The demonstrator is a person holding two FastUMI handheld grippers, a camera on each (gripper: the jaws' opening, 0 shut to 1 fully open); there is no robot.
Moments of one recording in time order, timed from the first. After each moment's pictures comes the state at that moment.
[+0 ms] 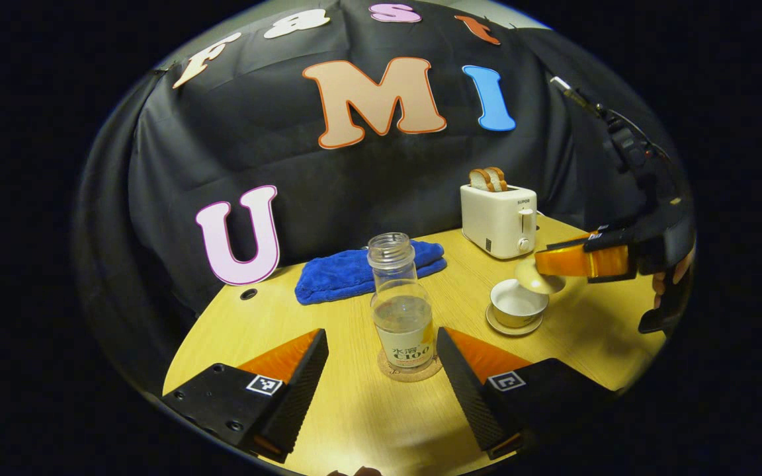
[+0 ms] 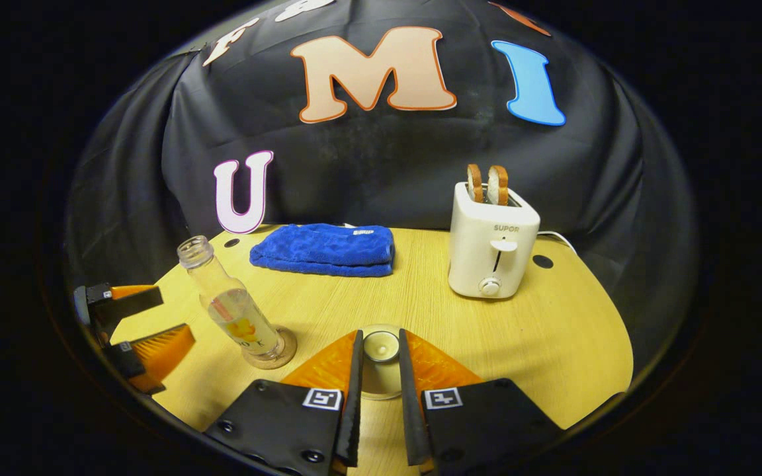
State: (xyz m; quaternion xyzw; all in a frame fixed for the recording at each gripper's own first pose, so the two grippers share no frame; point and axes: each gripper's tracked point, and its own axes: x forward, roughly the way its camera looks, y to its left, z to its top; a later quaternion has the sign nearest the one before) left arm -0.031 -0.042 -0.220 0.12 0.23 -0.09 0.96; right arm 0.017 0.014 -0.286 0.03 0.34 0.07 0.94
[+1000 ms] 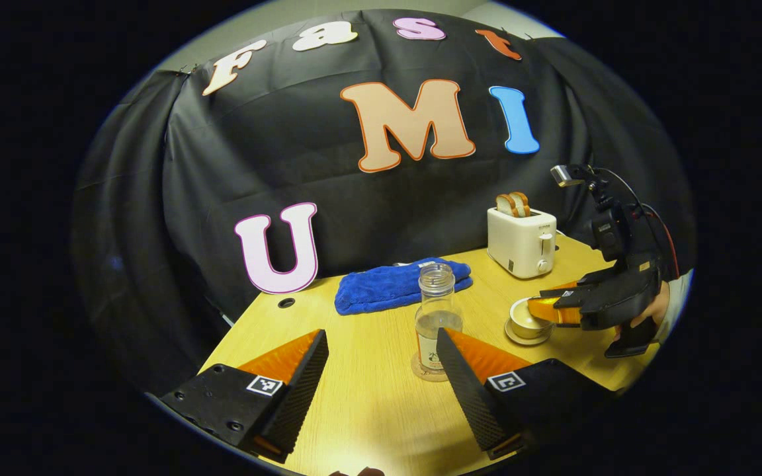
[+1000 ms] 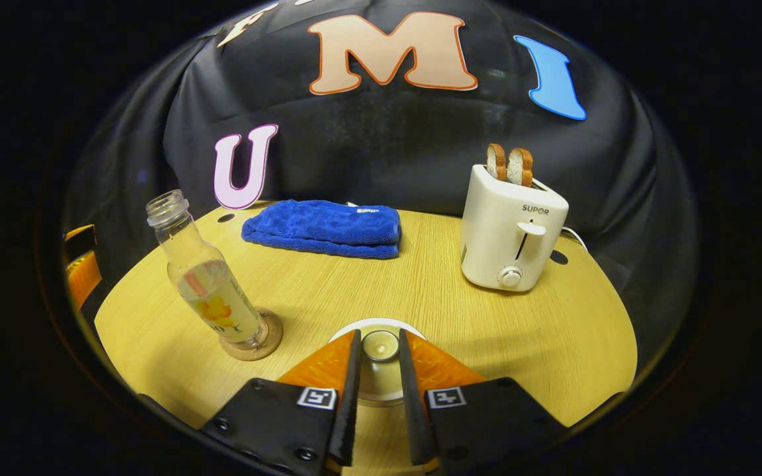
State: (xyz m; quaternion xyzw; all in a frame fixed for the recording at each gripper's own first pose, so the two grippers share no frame) left arm -0.043 -0.012 -0.167 0.11 0.20 -0.04 0.97; right arm 0.024 0.029 -0.324 0.00 0.35 0.09 0.93
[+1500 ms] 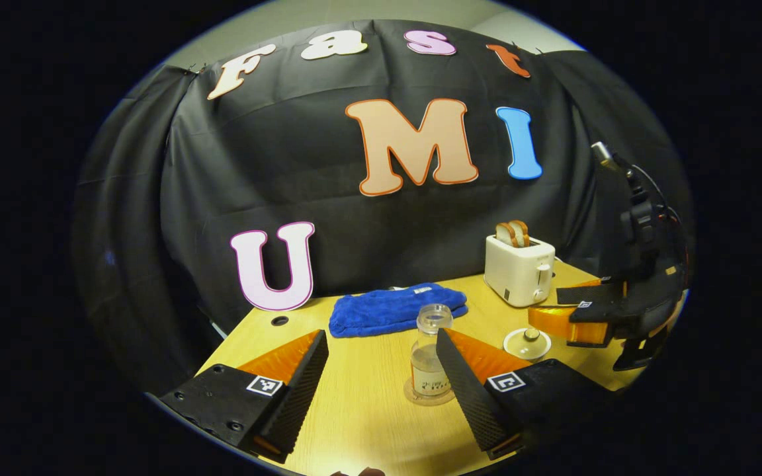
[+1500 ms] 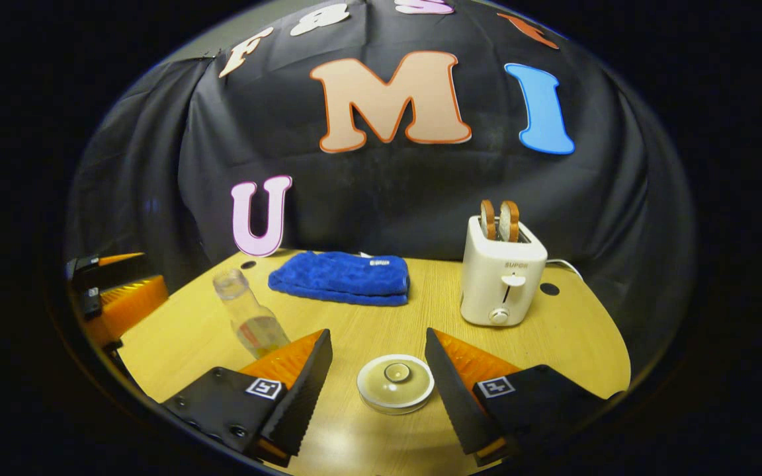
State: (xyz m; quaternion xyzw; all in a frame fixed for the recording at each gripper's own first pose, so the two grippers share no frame) left arm -0.012 -0.022 -0.129 0.09 0.15 -0.06 0.98; right arm 0.021 0.035 -0.213 0.03 0.25 0.09 0.96
